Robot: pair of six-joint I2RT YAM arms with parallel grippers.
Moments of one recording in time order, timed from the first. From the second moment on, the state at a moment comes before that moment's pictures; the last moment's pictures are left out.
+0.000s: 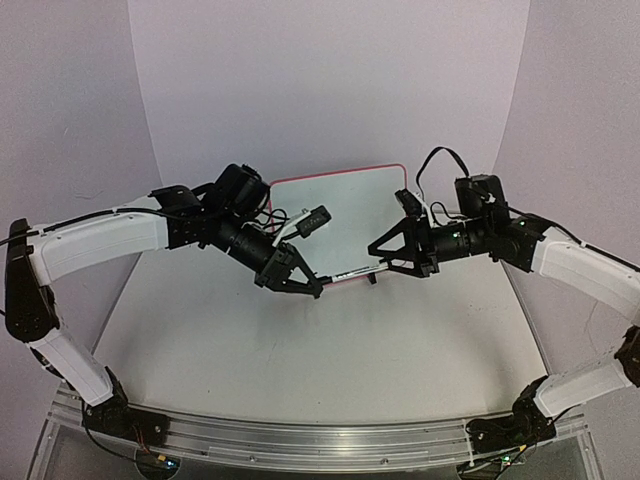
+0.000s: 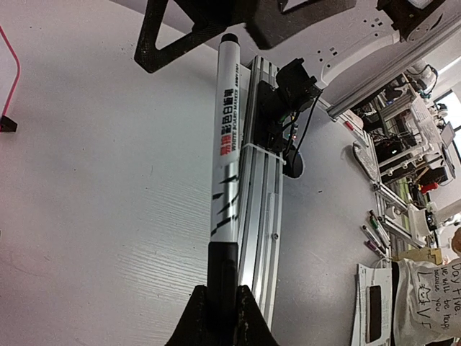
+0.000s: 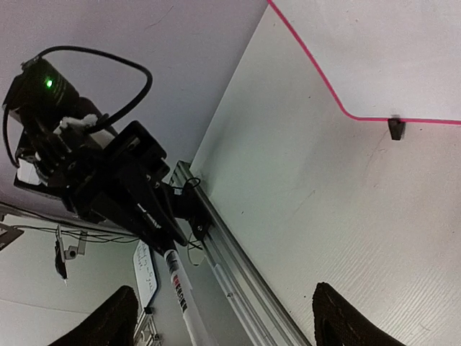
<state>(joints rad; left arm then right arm) -0.89 1.57 1.41 -0.59 0.77 -0.02 0.60 1.30 1.09 -0.33 -0.79 0.64</state>
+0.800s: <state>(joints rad) -0.89 1.59 1.45 -0.61 0.87 0.00 0.66 1.31 1.09 -0.25 -0.95 0.68</state>
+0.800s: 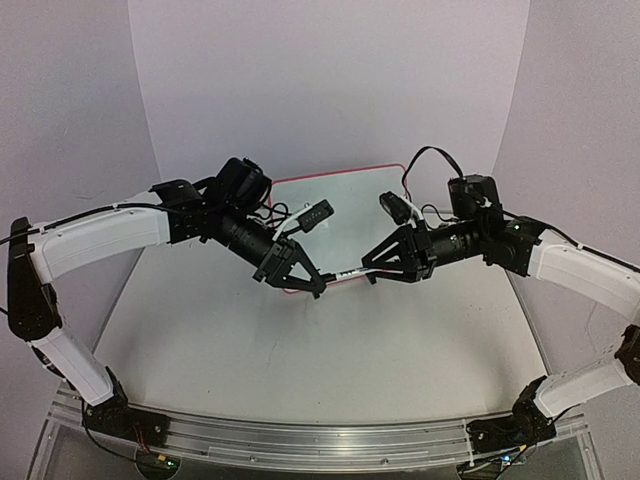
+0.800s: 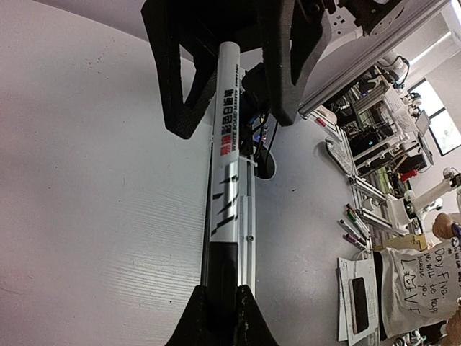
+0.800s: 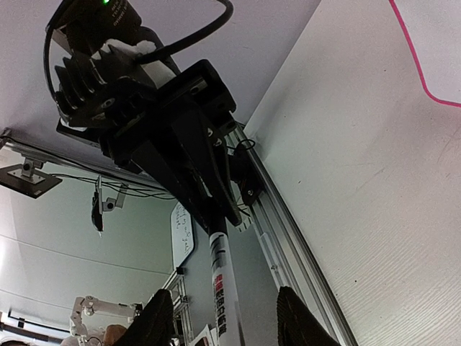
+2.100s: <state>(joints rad) -0.89 1.64 1.50 -0.65 0.89 0.01 0.70 1.35 1.09 -0.25 -0.95 0.67</state>
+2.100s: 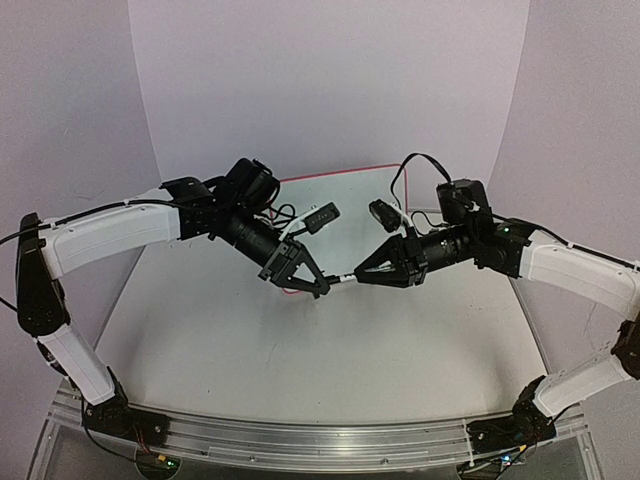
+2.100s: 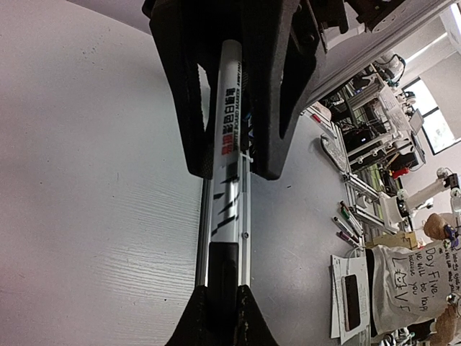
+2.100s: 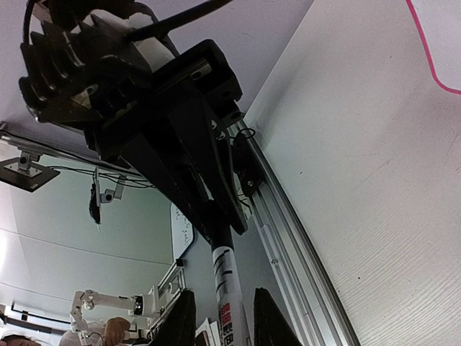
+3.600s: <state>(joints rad) -0.81 1.37 1.21 -0.67 0.70 0.00 0.50 1.16 1.01 -0.23 -1.01 0.63</state>
